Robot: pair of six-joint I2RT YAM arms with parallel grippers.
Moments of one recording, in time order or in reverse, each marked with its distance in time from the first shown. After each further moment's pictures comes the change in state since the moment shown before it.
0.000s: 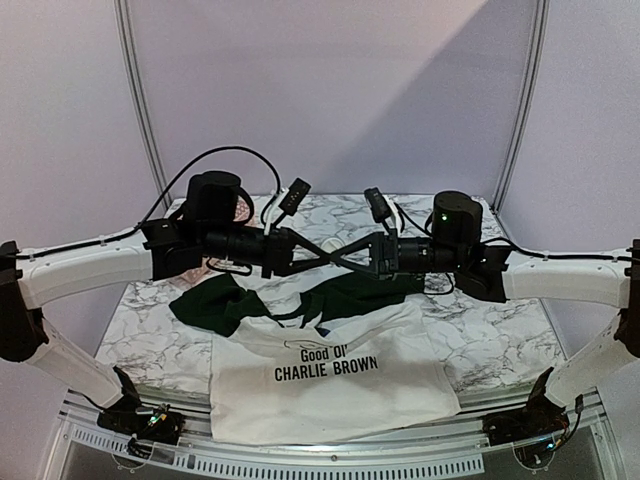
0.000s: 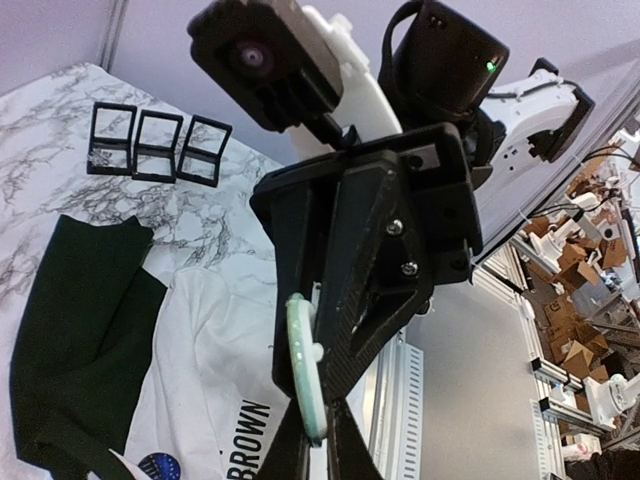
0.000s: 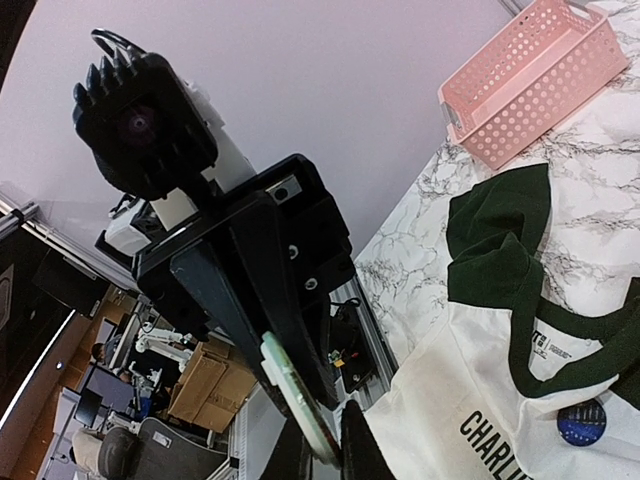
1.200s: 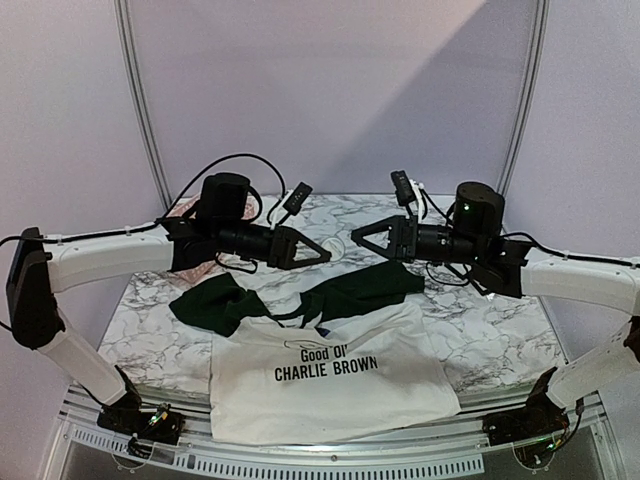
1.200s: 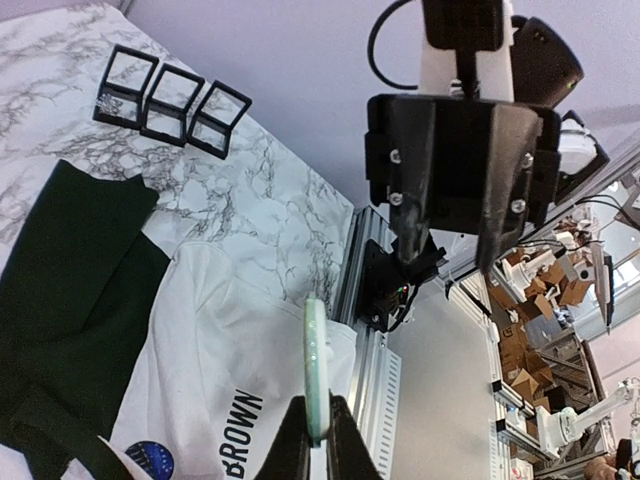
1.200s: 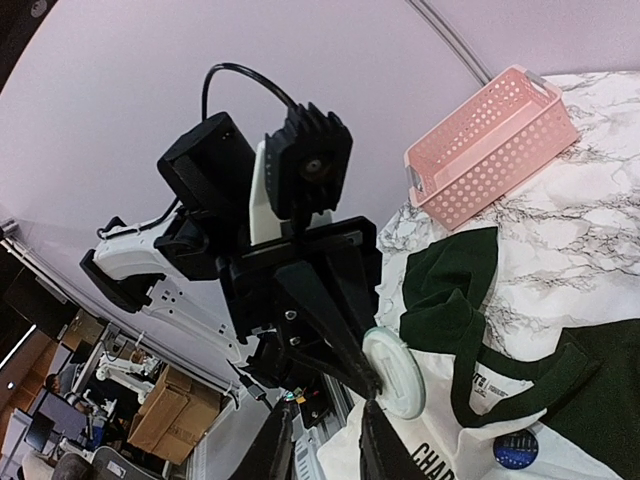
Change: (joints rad) left arm 0.099 0.130 0.020 0.063 0.121 -0.153; right arm -0.065 -0.091 -0.021 -0.039 0.057 -0.092
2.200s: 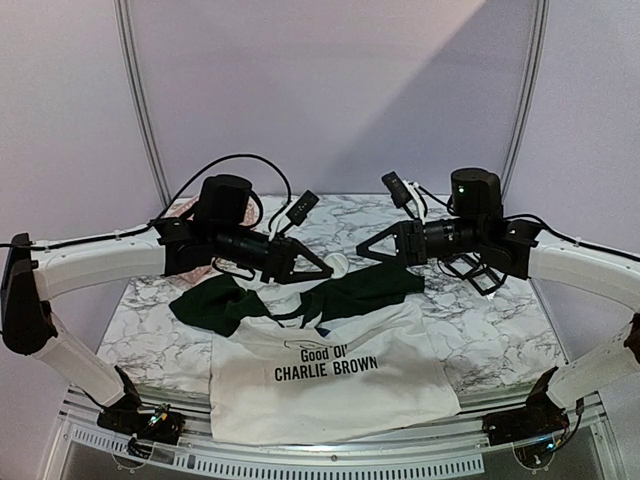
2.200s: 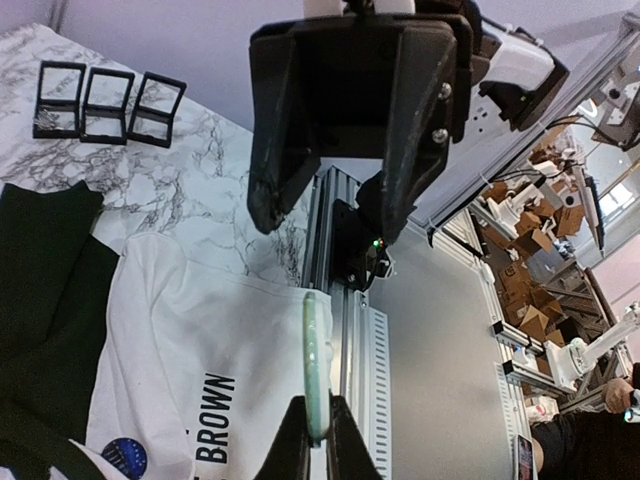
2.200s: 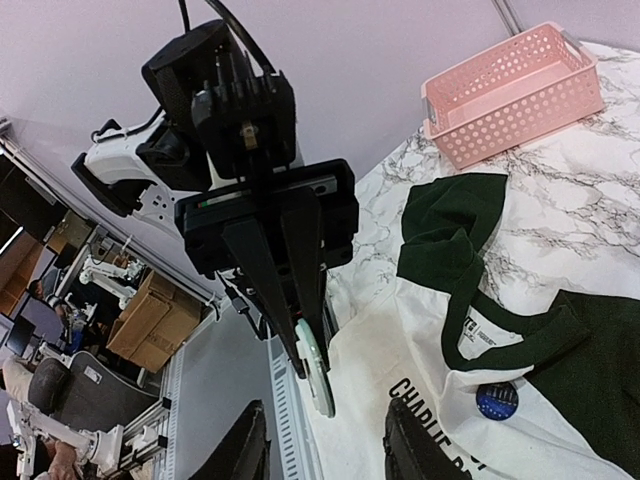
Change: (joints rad) left arm -0.067 -0.054 0.001 -0.097 0.063 0.167; right arm -0.043 -0.010 0.130 -0.357 -0.204 -0.287
